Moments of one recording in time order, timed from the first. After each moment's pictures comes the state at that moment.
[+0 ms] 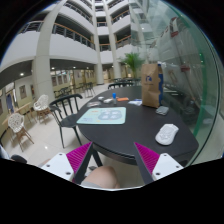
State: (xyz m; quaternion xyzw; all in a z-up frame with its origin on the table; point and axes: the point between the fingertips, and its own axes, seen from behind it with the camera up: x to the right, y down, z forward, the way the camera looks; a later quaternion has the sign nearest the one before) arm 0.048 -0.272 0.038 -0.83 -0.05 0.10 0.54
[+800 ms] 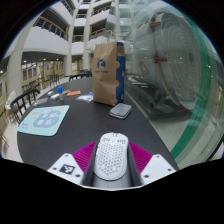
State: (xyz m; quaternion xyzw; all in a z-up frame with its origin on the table) arm 0.235 -0.112 -0.012 -0.86 0.06 -0.05 0.50
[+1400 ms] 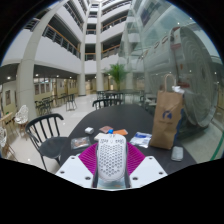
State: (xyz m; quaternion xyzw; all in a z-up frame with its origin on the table) arm -0.026 0.005 0.151 -0.80 0.02 0.01 0.60
